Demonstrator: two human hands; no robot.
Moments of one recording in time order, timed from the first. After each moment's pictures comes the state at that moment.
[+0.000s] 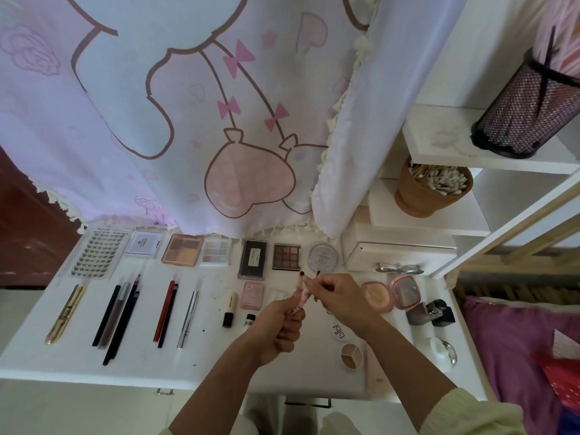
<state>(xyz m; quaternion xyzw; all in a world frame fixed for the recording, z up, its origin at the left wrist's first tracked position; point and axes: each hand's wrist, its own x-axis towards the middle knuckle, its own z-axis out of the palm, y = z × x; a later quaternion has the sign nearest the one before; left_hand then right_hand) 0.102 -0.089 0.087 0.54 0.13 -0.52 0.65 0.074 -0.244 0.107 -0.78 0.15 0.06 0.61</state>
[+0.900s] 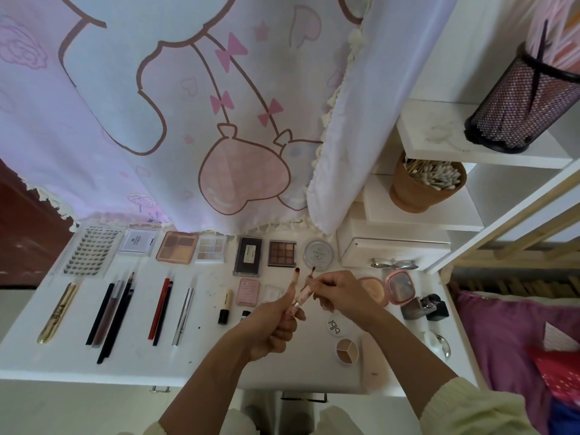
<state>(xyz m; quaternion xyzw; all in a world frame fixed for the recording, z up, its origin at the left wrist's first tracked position) 0.106 -0.084 0.091 0.55 0.13 -0.56 0.61 0.072 -0.260 0.102 -0.77 0.16 0.12 0.61</state>
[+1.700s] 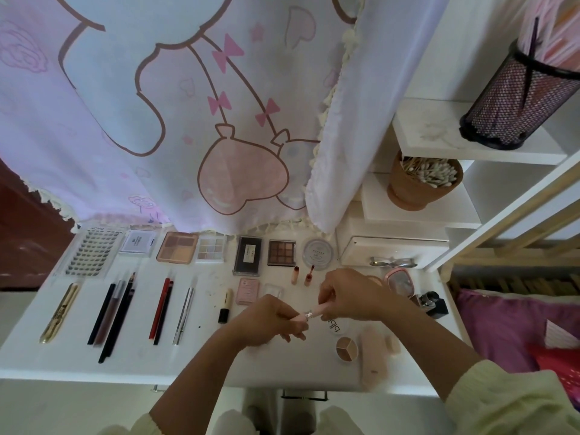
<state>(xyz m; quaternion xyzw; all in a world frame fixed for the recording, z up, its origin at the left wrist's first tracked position) 0.114 -0.078 0.087 0.78 -0.23 -0.43 0.39 0.076 -0.278 0.125 -0.95 -0.02 0.23 0.21</state>
